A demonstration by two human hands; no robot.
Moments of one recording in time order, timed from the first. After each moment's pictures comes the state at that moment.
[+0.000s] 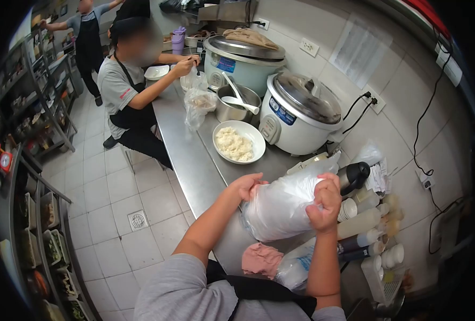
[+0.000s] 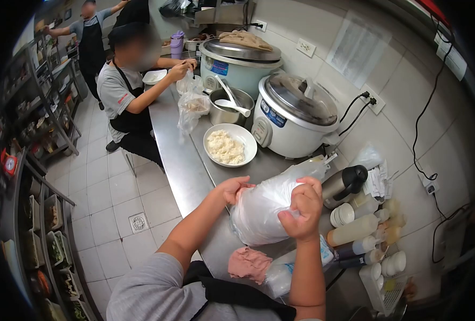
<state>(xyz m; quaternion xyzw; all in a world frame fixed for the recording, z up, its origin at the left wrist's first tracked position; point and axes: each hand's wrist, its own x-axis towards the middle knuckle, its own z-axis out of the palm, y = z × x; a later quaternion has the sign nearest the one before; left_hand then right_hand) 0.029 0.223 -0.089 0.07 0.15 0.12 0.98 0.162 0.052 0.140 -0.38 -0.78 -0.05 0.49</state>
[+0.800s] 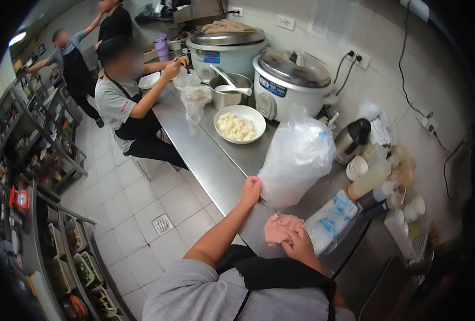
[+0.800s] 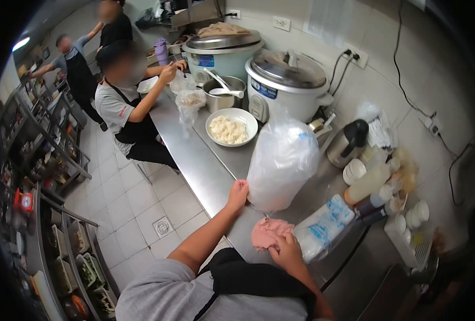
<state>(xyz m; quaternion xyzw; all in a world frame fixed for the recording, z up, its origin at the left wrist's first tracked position) 0.010 0.102 -0.122 0.44 0.40 0.49 0.64 0.129 -0.116 -0.043 -0.65 -0.71 0.07 0.27</state>
